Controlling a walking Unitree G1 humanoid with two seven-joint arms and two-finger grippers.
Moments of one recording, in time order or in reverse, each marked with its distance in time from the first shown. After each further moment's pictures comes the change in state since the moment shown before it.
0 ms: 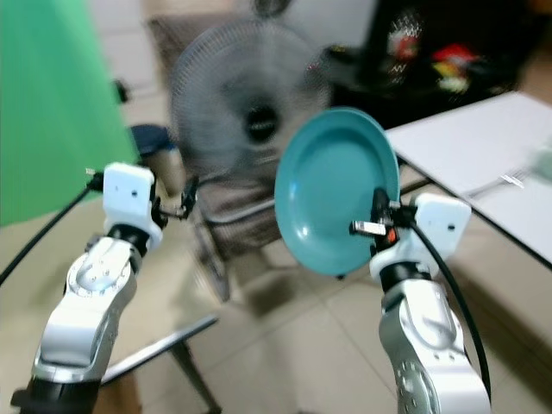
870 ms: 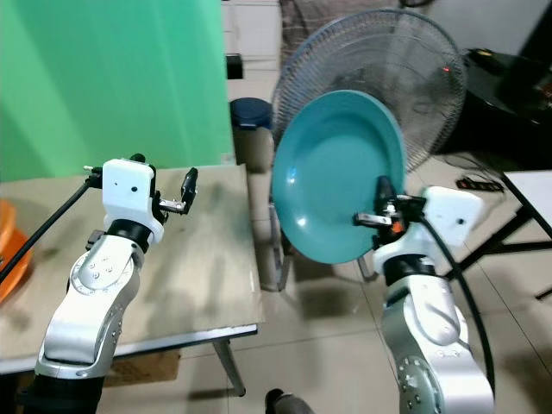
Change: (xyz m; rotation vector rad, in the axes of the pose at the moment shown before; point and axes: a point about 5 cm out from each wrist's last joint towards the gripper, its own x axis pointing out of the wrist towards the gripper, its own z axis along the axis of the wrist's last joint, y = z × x) left arm 0.002 0.006 0.003 0.023 -0.014 0.051; right arm 0.003 0.004 0.008 0.040 -0.051 0.035
